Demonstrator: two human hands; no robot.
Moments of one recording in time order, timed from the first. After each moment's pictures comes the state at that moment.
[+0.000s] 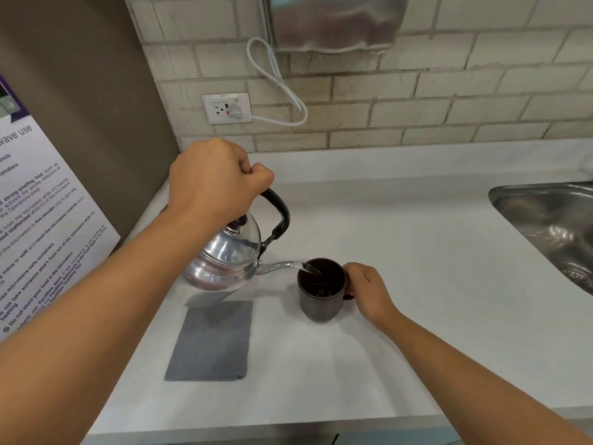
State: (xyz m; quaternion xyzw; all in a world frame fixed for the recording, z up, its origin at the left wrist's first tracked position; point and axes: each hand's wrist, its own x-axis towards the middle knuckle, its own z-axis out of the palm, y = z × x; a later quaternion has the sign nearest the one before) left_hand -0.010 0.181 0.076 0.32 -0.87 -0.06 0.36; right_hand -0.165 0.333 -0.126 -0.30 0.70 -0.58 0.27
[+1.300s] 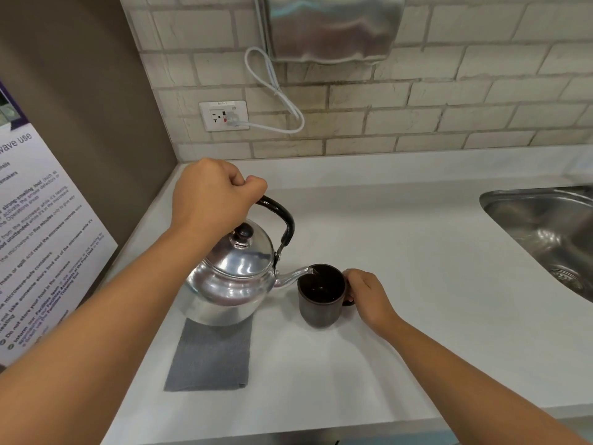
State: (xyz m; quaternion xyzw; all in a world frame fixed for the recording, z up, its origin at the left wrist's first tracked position) left_hand -0.008 0.163 0.056 0.34 -0.84 -0.16 0.39; right_hand -0.162 0.335 -0.124 -0.30 0.71 -0.58 0.27
